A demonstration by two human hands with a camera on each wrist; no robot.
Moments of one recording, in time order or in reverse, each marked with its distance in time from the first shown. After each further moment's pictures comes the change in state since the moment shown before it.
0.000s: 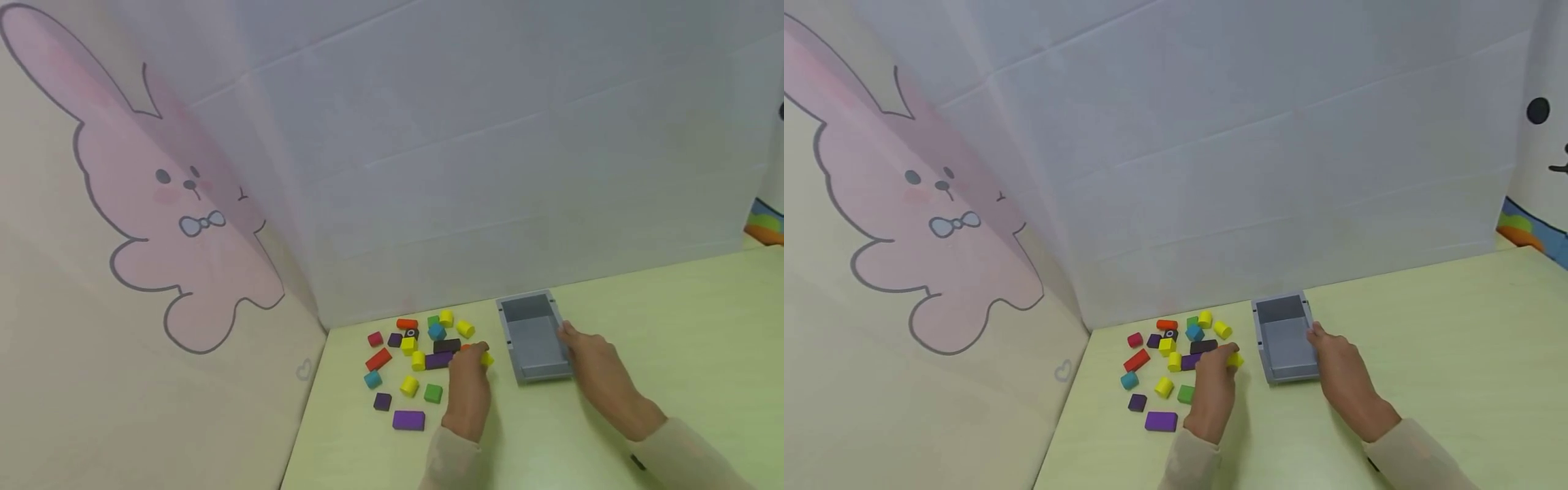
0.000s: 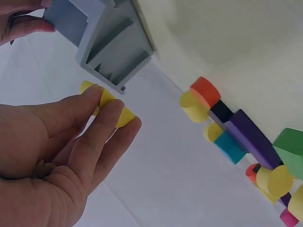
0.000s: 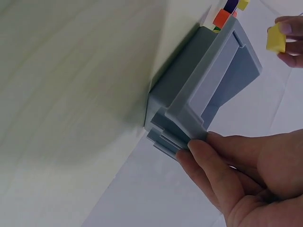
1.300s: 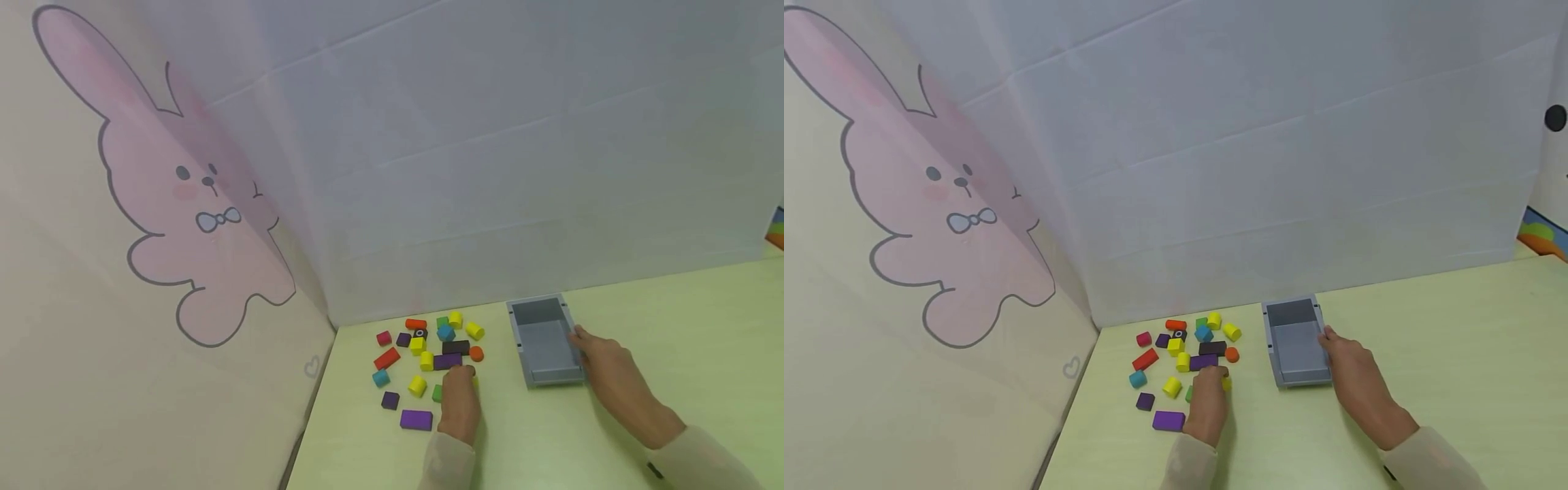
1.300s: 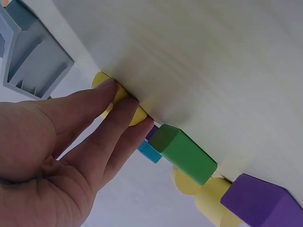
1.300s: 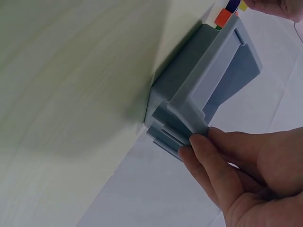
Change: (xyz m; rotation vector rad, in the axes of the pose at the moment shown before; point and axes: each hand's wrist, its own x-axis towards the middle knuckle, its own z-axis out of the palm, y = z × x) left_hand -0.009 -0.046 0.019 0.092 -0.153 -0.285; right_hand 0.004 0.001 -0.008 -0.018 -0.139 0.037
